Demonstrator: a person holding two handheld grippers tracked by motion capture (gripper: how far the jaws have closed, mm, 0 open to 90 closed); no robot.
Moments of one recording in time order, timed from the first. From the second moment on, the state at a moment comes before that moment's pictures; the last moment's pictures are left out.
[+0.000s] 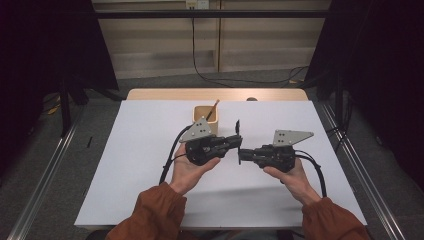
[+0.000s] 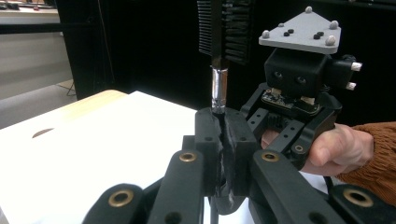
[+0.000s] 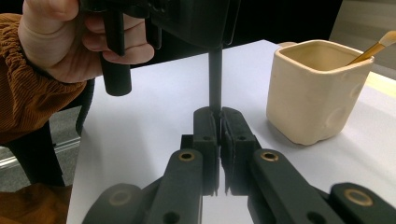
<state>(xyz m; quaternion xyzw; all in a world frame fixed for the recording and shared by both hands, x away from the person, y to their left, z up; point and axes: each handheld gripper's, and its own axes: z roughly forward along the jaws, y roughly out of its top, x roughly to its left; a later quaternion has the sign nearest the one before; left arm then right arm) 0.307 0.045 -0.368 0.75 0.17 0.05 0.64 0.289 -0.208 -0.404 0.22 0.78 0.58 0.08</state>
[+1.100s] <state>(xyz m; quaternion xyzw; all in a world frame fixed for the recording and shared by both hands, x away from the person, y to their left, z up) 0.310 0.052 -0.366 0.75 0.17 0.05 0.64 0.289 -0.214 -0.402 0.25 0.75 0.59 0.11</state>
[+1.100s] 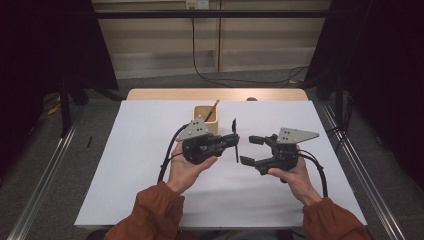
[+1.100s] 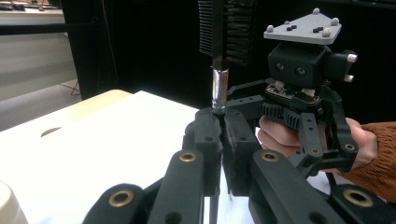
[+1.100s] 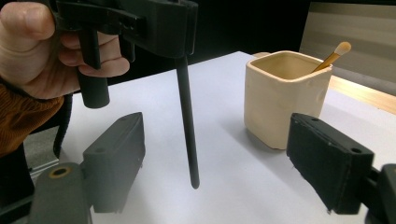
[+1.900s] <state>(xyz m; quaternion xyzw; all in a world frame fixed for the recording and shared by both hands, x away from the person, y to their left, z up) 0.312 0.068 -0.360 0.75 0.19 0.06 0.64 0.284 -0.216 -0.402 0.29 0.74 0.59 0.16</state>
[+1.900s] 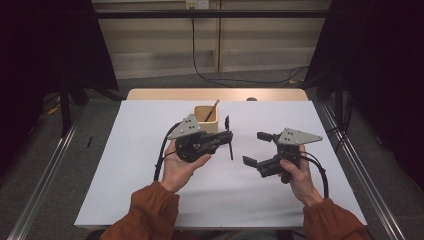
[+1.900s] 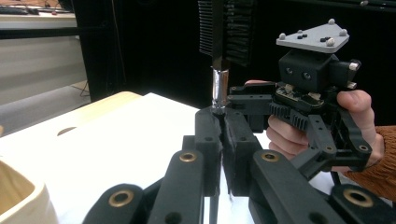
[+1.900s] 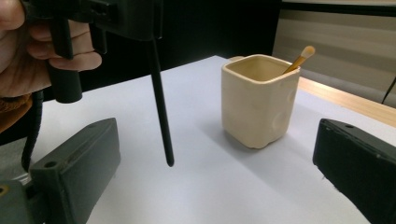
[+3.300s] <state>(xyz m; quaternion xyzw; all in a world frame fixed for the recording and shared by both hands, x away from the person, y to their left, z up) 0.332 0.130 -0.358 0.74 0.25 0.09 0.62 0.234 -0.261 -0.416 0.38 0.70 0.56 0.23</state>
